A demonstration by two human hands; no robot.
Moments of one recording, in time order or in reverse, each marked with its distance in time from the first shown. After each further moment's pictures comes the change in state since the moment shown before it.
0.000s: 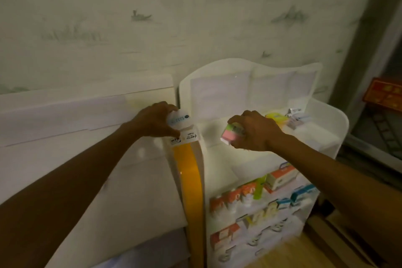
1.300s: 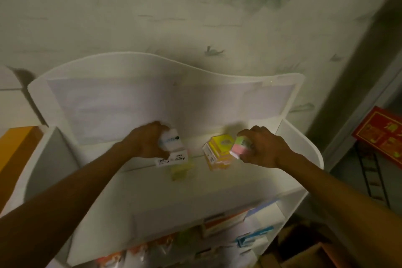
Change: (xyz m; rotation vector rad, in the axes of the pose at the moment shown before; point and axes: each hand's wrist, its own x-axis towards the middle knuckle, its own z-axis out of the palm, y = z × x) left_hand 0.294 0.184 0.173 -0.051 -0.143 -0.114; right_hand 0.158 0.408 0.042 -0.028 -0.155 0.002
